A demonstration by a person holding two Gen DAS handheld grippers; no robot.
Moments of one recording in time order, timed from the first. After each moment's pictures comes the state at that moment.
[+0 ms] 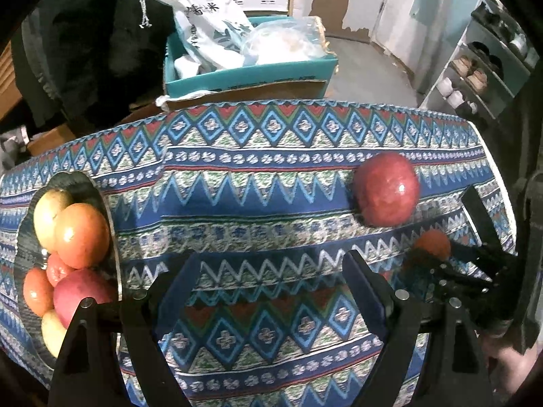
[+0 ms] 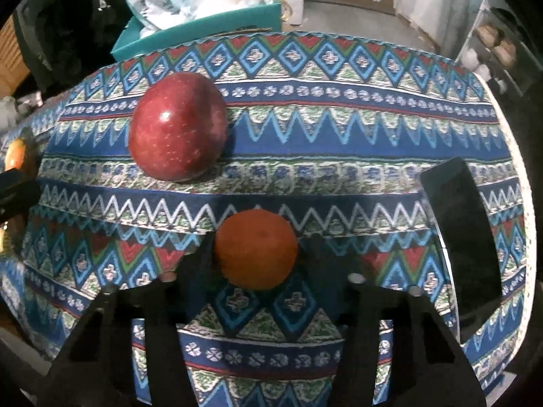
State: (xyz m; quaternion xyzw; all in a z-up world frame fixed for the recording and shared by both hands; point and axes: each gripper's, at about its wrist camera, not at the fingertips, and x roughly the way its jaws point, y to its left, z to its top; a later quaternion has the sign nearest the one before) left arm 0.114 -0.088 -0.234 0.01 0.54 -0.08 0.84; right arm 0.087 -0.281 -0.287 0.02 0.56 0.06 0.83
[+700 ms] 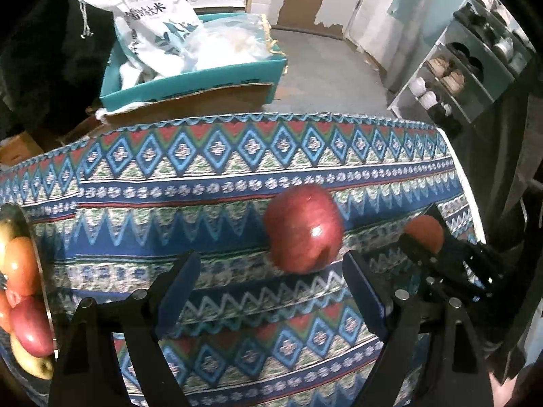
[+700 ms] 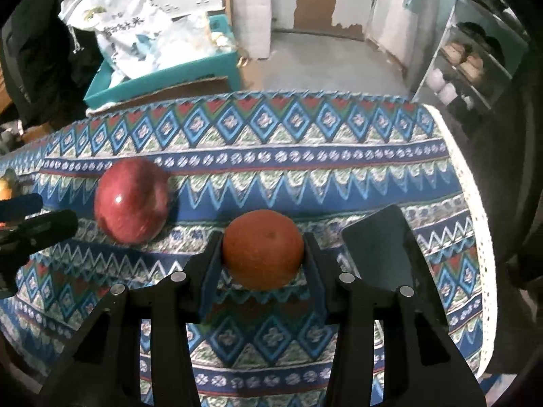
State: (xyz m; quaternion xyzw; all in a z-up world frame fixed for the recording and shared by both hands) left arm 0.149 -0.161 -0.232 -0.03 0.55 -0.13 0.82; right arm 0.112 -0.330 -0.241 0.01 0.51 -0.01 0.86
